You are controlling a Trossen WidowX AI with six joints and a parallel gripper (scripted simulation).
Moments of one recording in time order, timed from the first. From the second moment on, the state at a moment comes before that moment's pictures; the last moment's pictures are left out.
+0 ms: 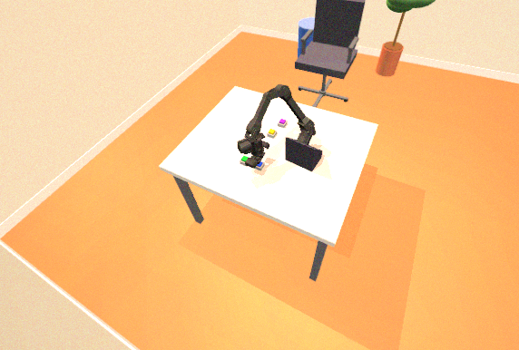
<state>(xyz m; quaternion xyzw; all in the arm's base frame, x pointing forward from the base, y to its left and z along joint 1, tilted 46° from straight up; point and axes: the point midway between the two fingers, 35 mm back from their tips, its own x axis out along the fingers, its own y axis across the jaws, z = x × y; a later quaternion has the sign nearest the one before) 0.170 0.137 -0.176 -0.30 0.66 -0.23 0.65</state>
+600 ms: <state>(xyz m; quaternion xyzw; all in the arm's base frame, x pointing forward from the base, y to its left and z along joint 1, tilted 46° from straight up) 0.170 0.135 -0.177 -0.30 0.66 -0.23 0.65</state>
